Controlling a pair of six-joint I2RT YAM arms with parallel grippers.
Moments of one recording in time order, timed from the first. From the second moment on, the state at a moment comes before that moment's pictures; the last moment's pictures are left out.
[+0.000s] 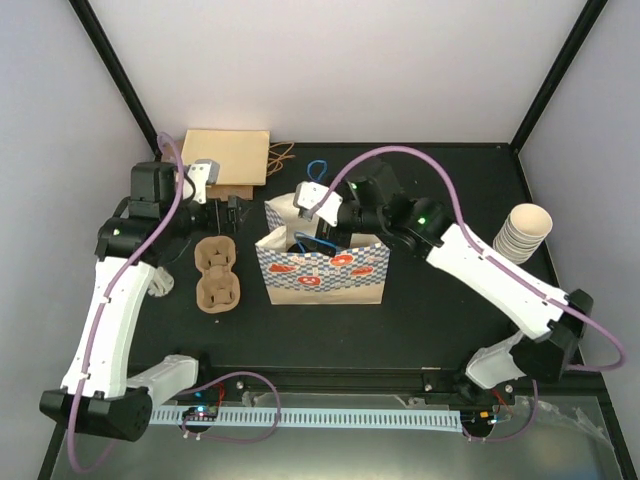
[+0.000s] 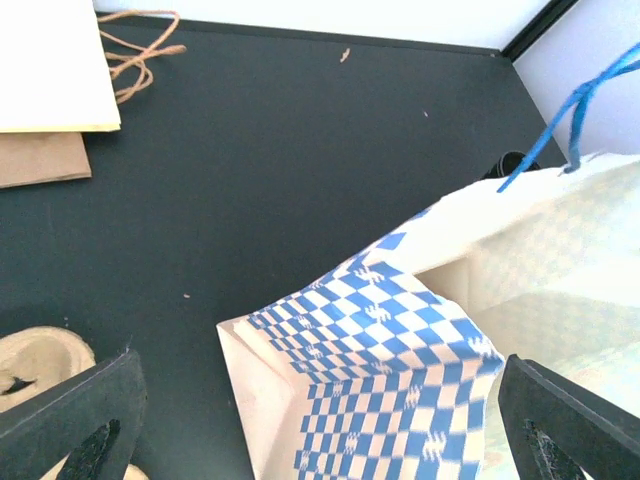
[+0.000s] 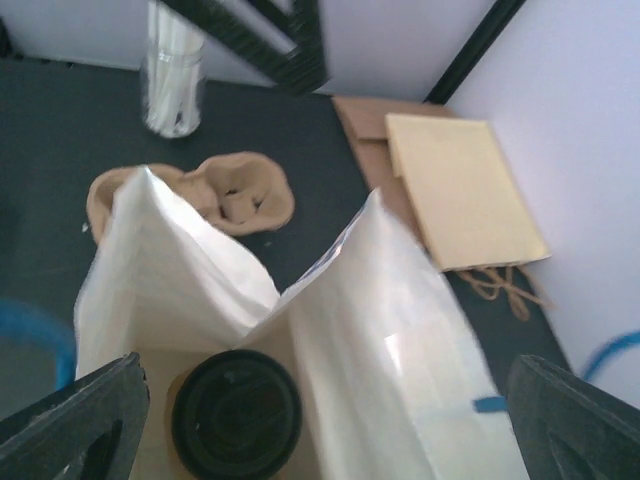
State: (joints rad) left arm -0.10 1.09 1.34 -0.94 0.45 -0.17; right arm 0.87 1.48 1.54 -0.64 -0.23 -0.55
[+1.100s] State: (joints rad) left arm -0.36 0.81 1.14 -0.97 0.50 -0.34; right arm 0.87 1.07 1.36 -0.69 0.34 0.10
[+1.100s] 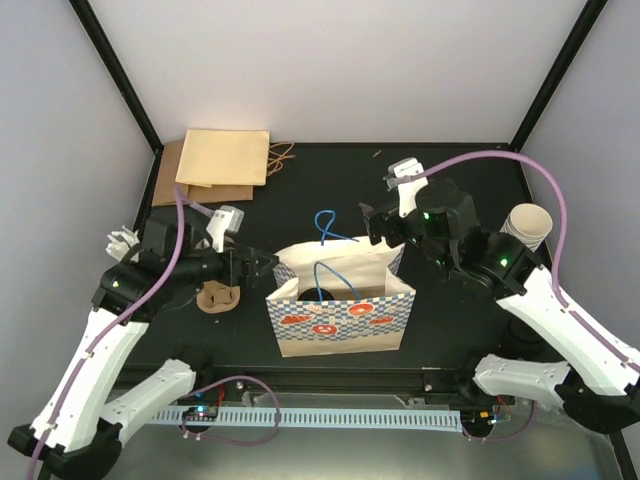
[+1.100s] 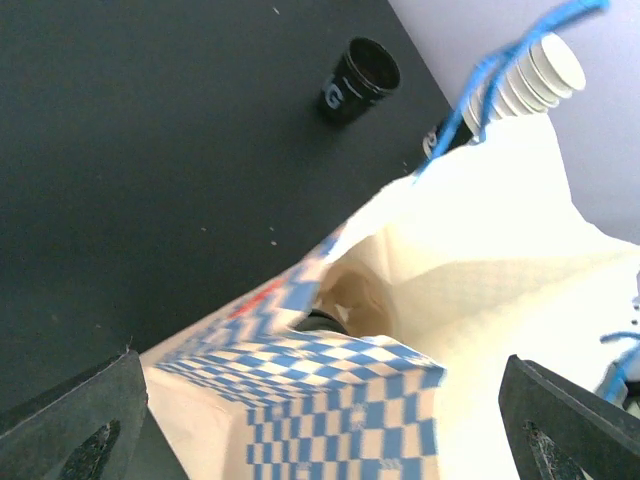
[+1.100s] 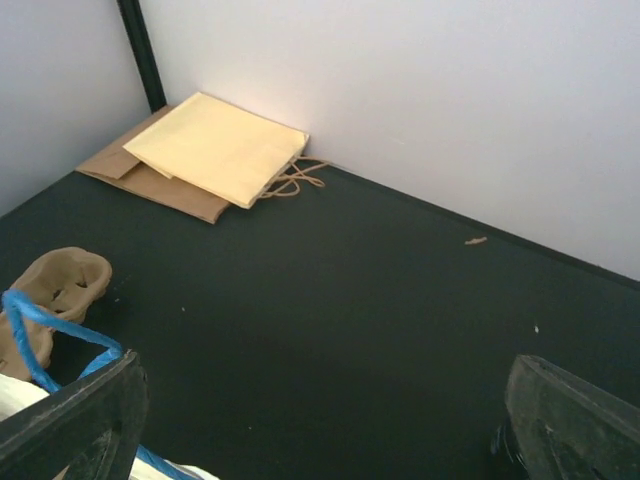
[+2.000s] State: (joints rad) left arm -0.57 1.21 1.42 -0.94 0.55 0.17; right arm 0.87 1.09 1.41 -0.92 0.15 -0.11
